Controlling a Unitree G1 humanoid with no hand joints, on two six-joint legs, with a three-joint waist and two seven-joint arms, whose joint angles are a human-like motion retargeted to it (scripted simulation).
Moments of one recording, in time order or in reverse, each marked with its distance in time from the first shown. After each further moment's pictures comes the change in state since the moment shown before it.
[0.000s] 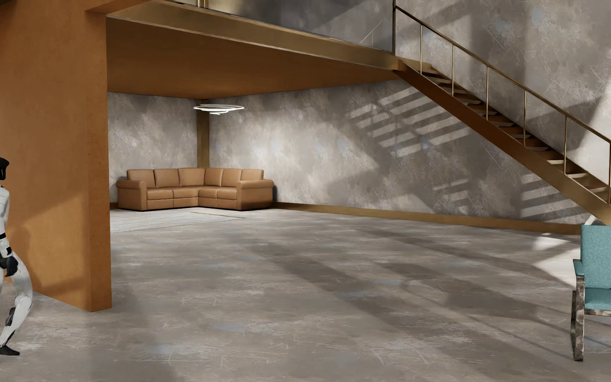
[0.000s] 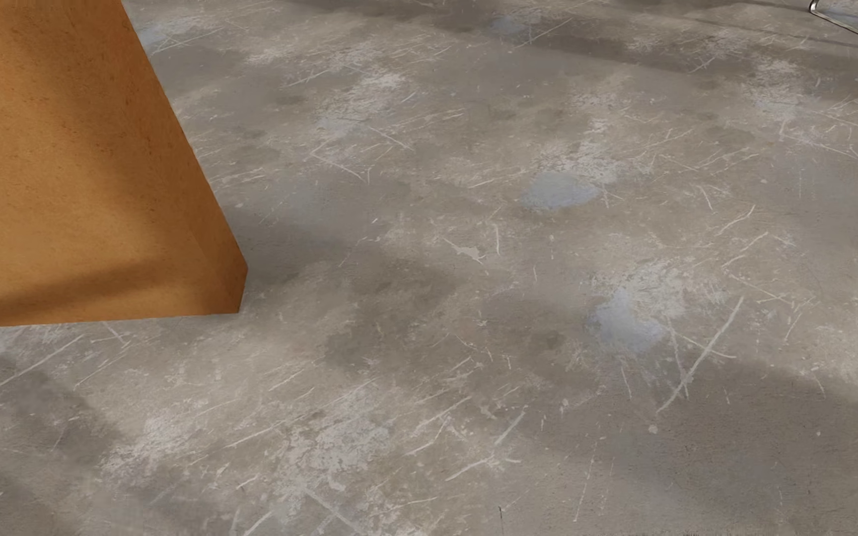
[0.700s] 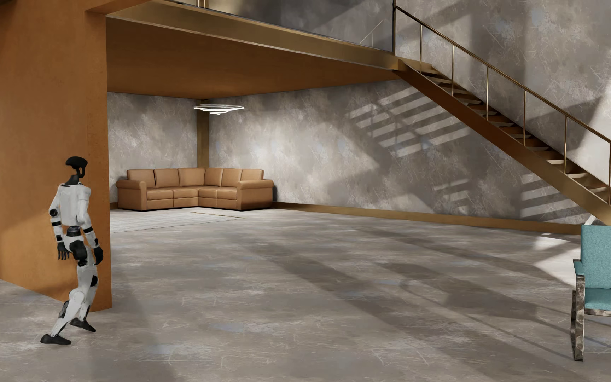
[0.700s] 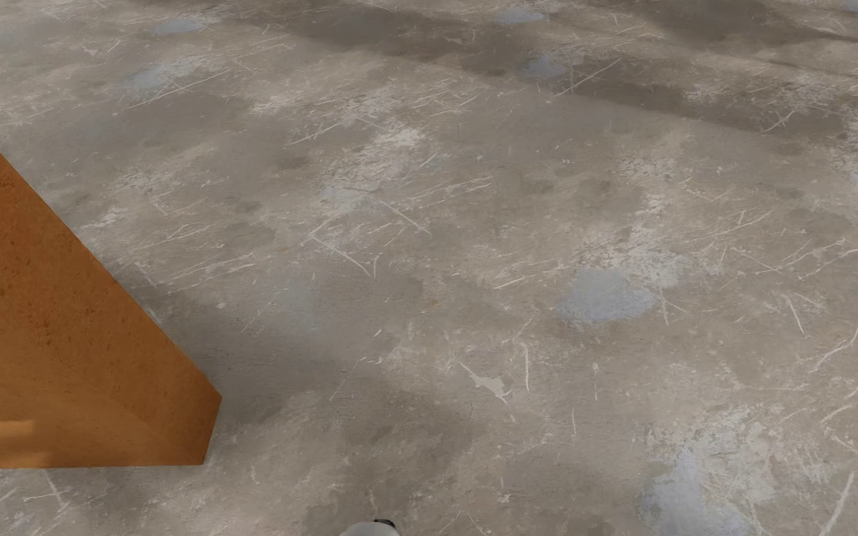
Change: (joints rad) body -0.481 0.464 0.245 0.072 0.064 -0.011 0.000 0.000 0.059 0.287 -0.401 0.141 -0.070 0.563 -0.070 0.007 -0.043 0.000 0.000 -0.006 0.003 0.065 -0.059 0.000 0.000 0.000 0.000 0.000 0.000
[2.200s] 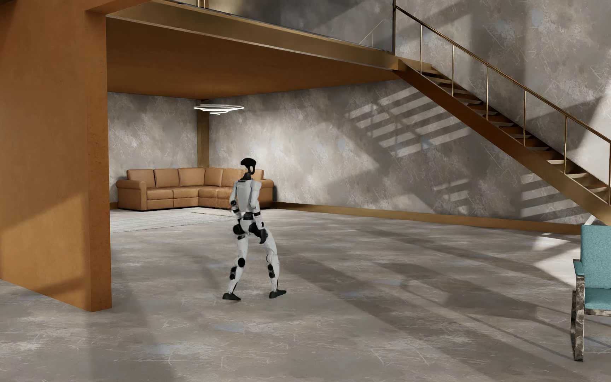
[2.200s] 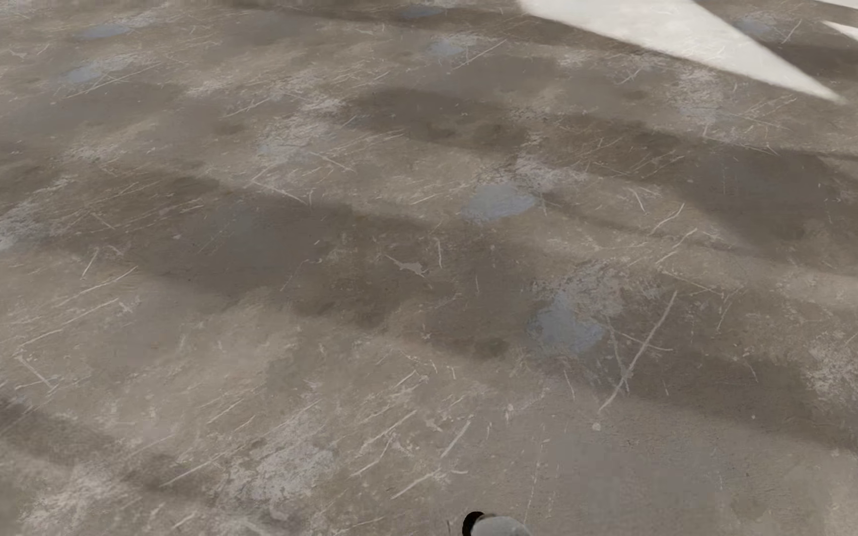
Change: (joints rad) body 0.649 -0.553 -0.364 -0.052 -0.098 0.031 0.000 0.000 -0.050 -0.277 -0.024 -0.112 0.164 -0.563 0.207 0.049 -0.026 0.000 0.000 0.105 -0.077 -0.057 0.097 0.000 0.000 0.000 0.000 0.000 0.000
